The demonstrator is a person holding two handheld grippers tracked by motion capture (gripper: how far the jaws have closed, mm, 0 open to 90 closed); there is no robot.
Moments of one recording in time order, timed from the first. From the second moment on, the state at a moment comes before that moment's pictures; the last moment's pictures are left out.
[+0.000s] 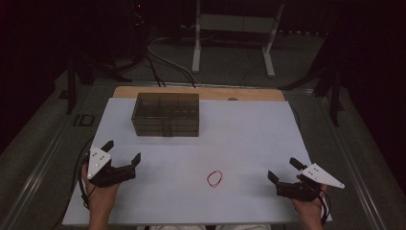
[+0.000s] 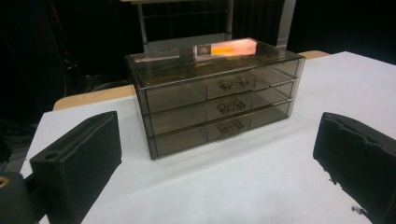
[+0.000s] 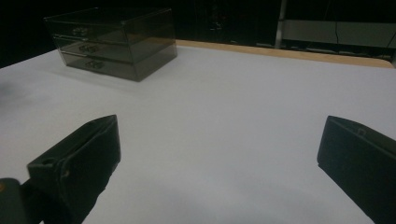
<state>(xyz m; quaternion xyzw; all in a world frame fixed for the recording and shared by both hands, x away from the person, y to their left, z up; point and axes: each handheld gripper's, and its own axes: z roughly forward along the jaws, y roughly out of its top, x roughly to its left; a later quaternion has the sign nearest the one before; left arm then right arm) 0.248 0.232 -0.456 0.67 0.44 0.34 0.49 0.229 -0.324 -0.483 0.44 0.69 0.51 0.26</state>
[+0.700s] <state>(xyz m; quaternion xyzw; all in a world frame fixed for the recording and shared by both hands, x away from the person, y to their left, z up) 0.266 0.212 -0.452 0.68 0.45 0.33 0.48 0.228 -0.323 -0.482 0.44 0.68 0.52 0.26</state>
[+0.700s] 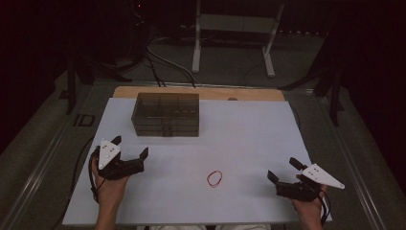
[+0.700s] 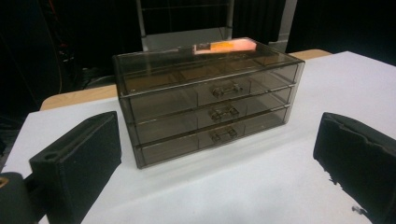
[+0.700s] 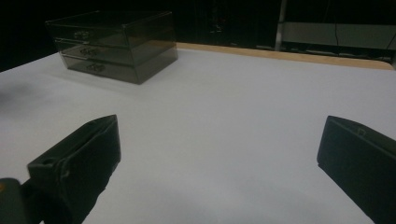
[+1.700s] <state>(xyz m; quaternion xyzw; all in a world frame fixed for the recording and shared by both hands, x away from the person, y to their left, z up) 0.276 0.176 -0.455 0.69 0.44 0.33 0.47 0.228 -0.324 -0.482 0.44 0.68 0.52 0.26</state>
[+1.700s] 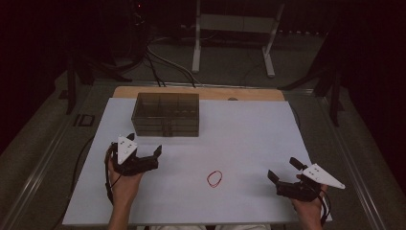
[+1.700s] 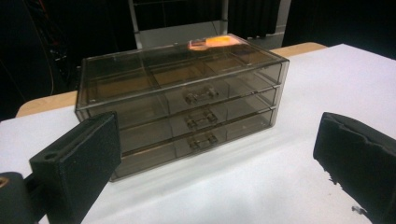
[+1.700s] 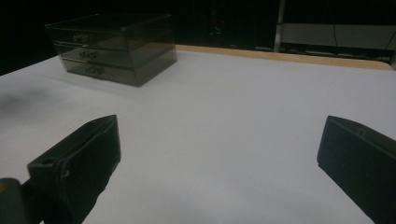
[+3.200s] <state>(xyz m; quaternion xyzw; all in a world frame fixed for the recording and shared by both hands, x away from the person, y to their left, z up) 0.309 0.150 -0.469 0.69 0.45 0.33 0.46 0.229 -0.323 -0.483 0.44 0.68 0.53 0.26</state>
